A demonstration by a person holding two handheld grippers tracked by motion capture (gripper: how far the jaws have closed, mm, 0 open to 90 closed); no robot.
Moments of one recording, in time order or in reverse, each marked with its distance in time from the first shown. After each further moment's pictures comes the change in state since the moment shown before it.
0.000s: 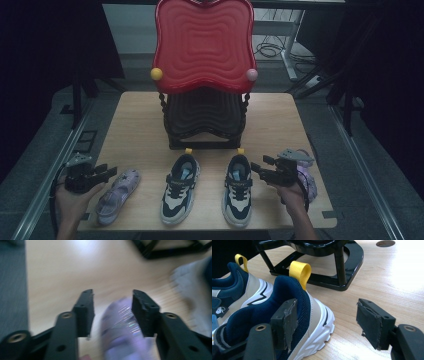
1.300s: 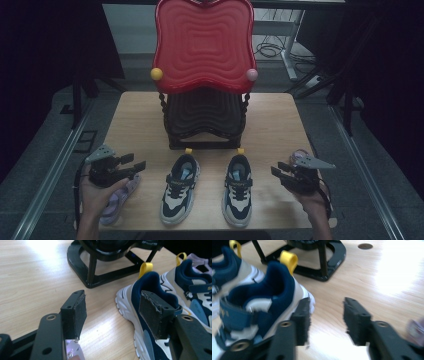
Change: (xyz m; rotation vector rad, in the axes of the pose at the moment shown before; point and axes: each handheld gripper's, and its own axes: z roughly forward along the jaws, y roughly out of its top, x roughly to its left) left arm -0.056 0.029 0.014 -0.073 -0.212 0.103; right arm -0.015 -0.006 -0.056 0.042 -0.083 -0.114
